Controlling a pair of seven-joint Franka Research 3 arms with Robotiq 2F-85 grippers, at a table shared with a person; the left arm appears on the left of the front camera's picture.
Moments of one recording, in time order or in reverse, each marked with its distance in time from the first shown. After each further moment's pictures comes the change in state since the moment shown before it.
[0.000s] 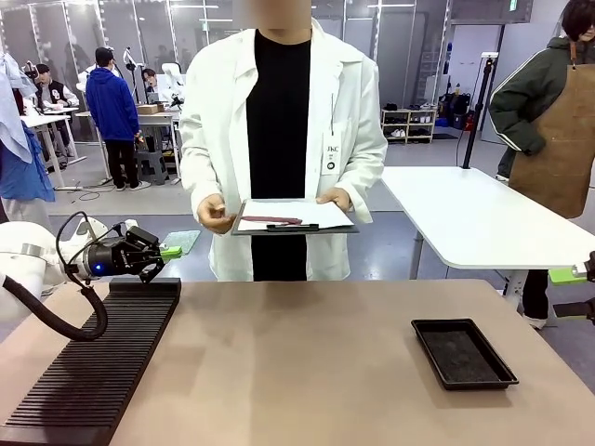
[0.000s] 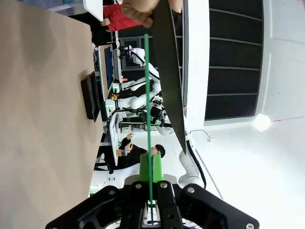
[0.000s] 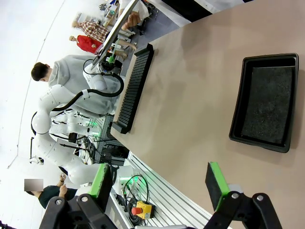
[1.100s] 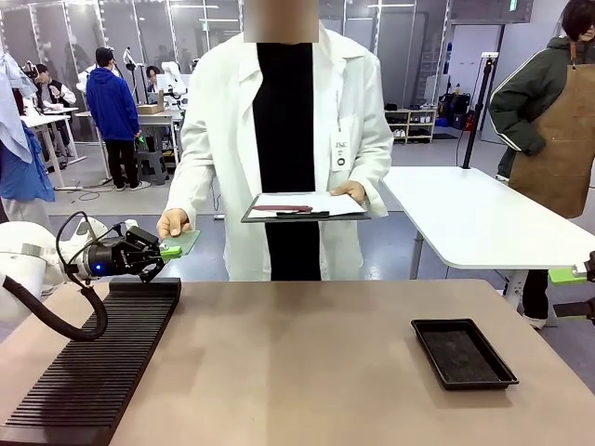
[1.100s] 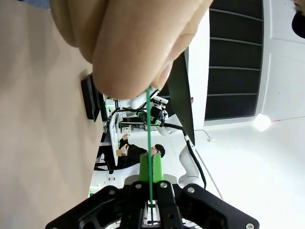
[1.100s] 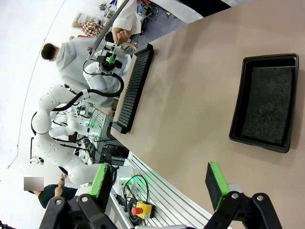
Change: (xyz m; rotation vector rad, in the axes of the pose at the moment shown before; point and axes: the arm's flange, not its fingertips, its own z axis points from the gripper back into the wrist) left arm 0.000 0.000 0.000 0.000 0.000 0.000; right arm 0.000 0.000 0.000 0.000 0.000 0.000
